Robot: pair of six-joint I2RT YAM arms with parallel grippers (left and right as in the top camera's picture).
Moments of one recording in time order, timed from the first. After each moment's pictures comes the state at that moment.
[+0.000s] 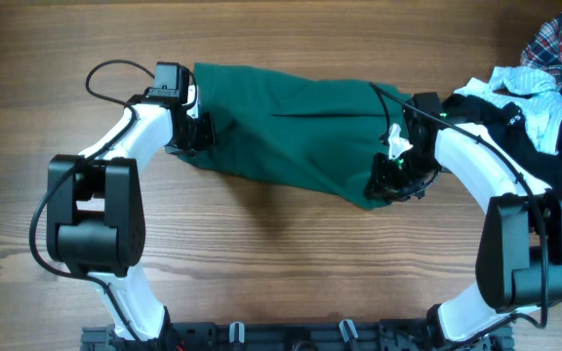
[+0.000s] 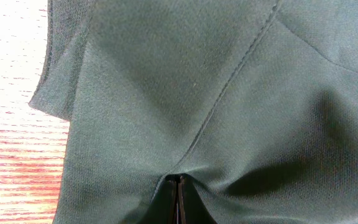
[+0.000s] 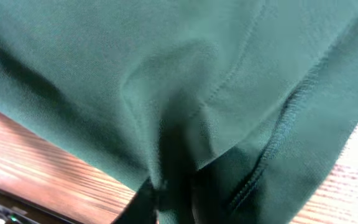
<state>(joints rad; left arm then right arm) -0.10 1.99 1.26 -0.58 0.16 -0.25 0.10 1.77 1.08 -0.96 -0.41 0.22</state>
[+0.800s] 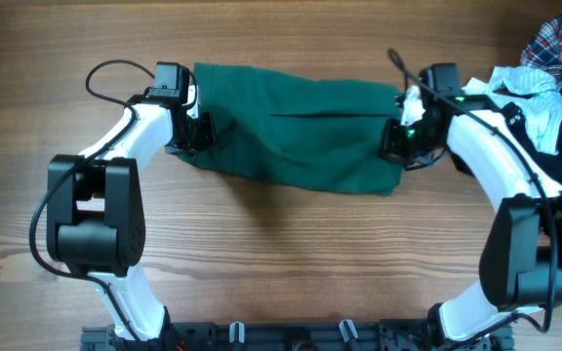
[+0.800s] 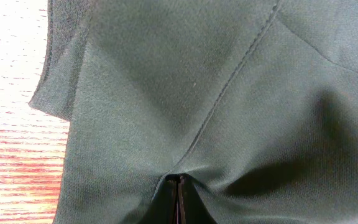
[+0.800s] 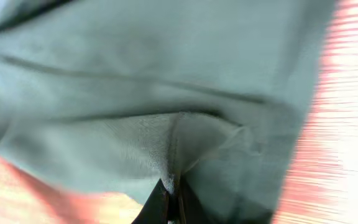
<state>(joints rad) -0.10 1.99 1.26 -0.58 0.16 -0.25 0.03 1.77 1.20 -0.82 -0.33 0.29</state>
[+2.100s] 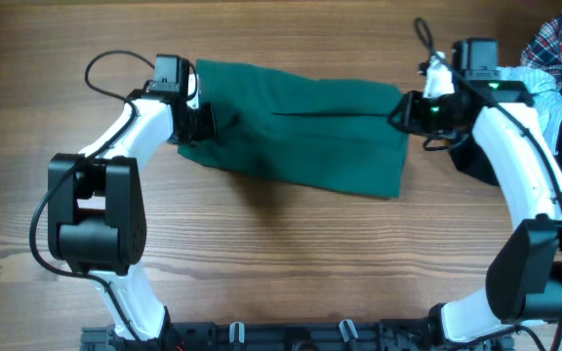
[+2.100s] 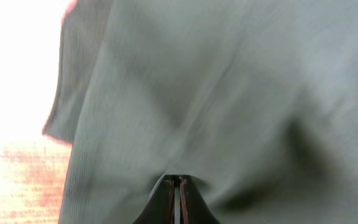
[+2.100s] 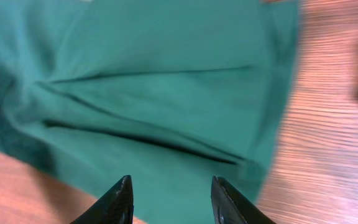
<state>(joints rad) -0.10 1.99 1.32 -0.55 0.15 -0.25 0.01 1.71 1.33 -0.82 -0.34 0.15</state>
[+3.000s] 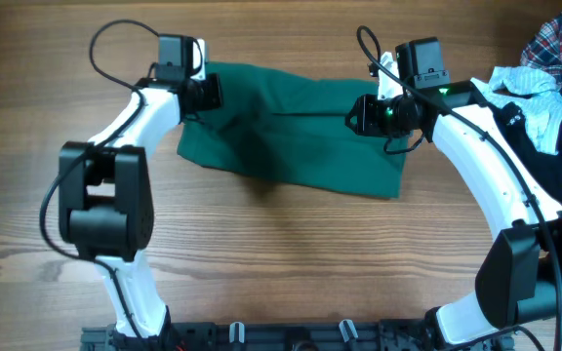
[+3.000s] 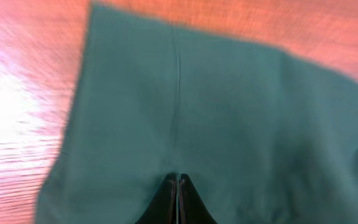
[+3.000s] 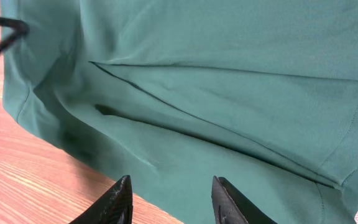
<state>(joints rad) -0.13 2.09 1.41 -0.33 0.15 -0.22 0.19 1.71 1.33 -0.75 -0.33 0.22</state>
